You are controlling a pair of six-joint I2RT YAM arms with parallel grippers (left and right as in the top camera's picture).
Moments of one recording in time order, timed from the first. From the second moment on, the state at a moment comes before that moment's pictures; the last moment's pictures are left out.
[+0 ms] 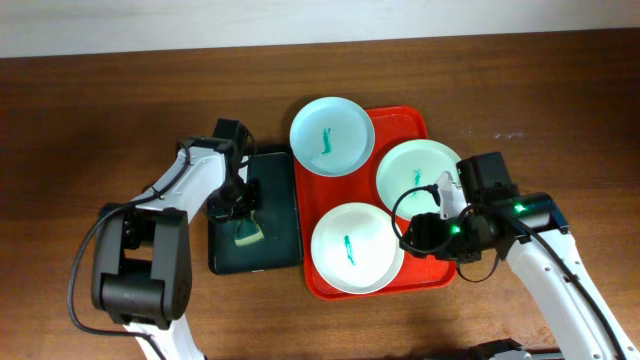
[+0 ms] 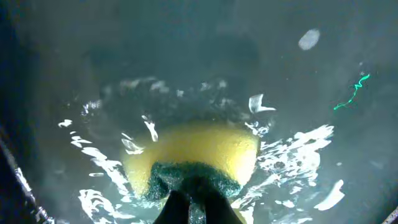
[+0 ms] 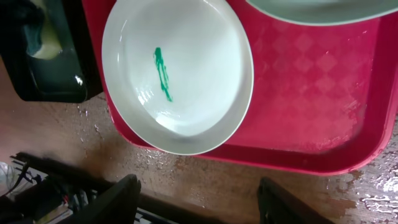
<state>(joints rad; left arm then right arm) -0.20 1.98 1.29 -0.93 0.08 -0.27 0.15 1.22 0.96 -1.10 -0.42 0.26</state>
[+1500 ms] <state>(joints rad) -0.24 1.92 1.20 -0.94 0.08 -0.36 0.15 1.36 0.96 -1.12 -0.22 0.34</state>
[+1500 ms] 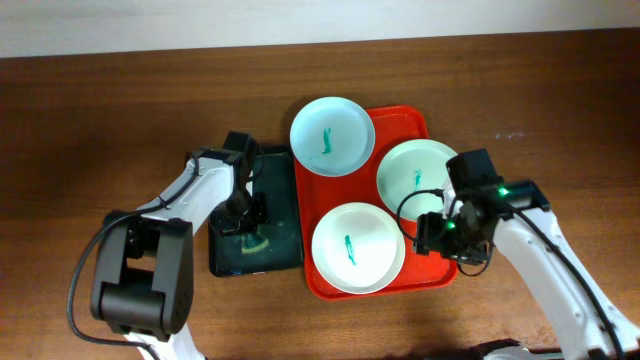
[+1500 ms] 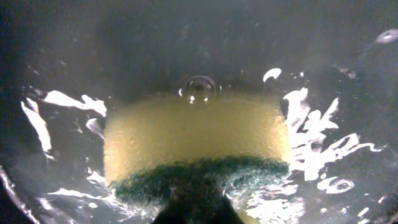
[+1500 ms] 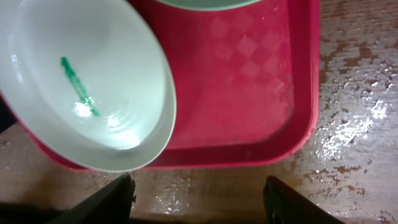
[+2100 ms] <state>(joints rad) -0.25 1.73 1.37 -1.10 0.14 -0.34 0.15 1.70 0.96 -0.84 -0.36 0.17</state>
